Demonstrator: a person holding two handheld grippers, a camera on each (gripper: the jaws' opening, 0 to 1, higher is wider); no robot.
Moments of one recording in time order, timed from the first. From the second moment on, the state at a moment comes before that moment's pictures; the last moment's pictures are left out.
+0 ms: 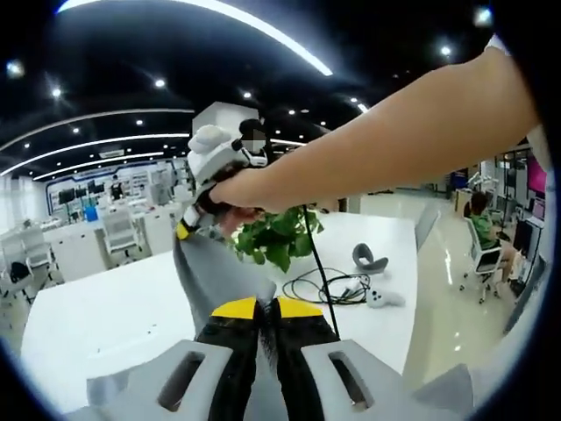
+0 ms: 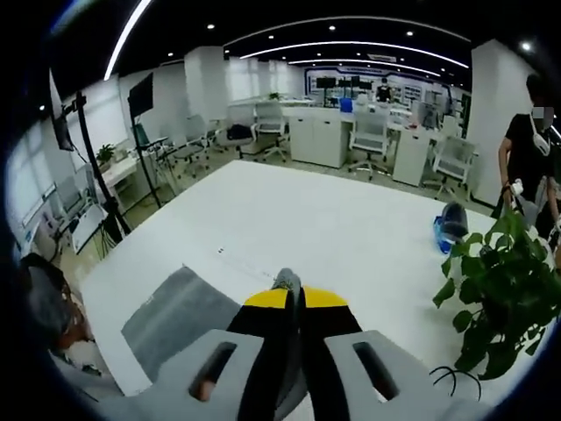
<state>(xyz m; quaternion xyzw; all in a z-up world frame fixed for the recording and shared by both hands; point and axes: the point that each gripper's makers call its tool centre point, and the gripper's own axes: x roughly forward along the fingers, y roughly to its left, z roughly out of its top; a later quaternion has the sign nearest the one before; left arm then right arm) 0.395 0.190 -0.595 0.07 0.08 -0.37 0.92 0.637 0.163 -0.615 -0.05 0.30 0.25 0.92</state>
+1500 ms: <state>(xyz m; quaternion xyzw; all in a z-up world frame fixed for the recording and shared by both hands) 0.369 0.335 -0.634 0.02 0.12 -0.29 0.95 0.631 0.318 -0.636 -0.07 0.31 0.31 0.90</state>
